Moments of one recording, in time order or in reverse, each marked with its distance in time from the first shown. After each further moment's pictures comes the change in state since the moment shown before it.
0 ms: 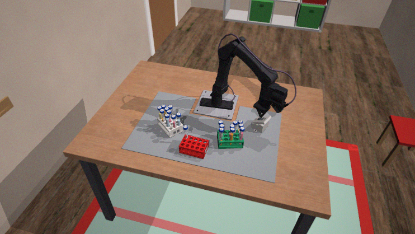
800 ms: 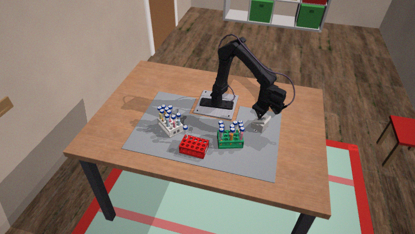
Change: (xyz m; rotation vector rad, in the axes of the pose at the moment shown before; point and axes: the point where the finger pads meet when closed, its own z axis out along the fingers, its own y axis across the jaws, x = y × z) arm 0.006 0.000 0.012 0.000 0.013 0.003
